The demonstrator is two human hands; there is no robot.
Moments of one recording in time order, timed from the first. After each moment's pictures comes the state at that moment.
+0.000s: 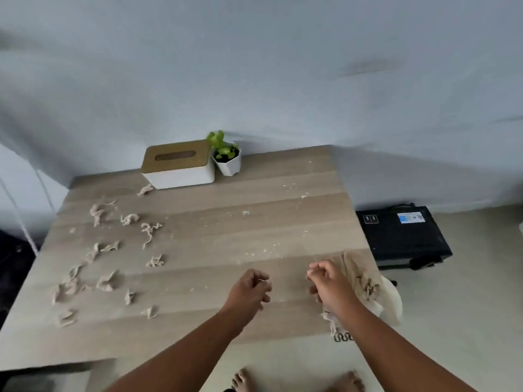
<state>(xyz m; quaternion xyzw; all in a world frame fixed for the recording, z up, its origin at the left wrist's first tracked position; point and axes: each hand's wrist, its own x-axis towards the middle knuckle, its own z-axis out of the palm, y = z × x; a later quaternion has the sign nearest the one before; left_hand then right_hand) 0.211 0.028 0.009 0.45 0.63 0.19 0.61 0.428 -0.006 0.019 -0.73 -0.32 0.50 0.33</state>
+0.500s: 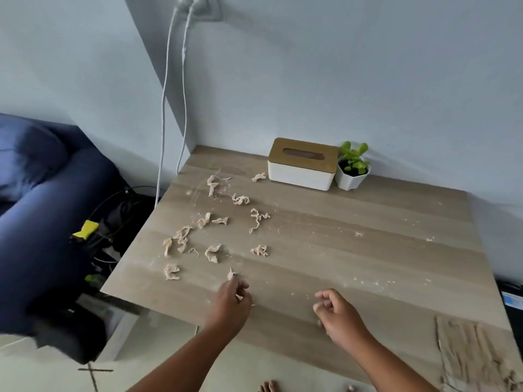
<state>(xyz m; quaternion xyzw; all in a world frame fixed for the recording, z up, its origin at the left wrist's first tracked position) -0.063 0.015 -0.018 0.46 0.77 0.26 0.36 0.210 0.040 -0.020 -0.67 -0.55 0.48 0.13</state>
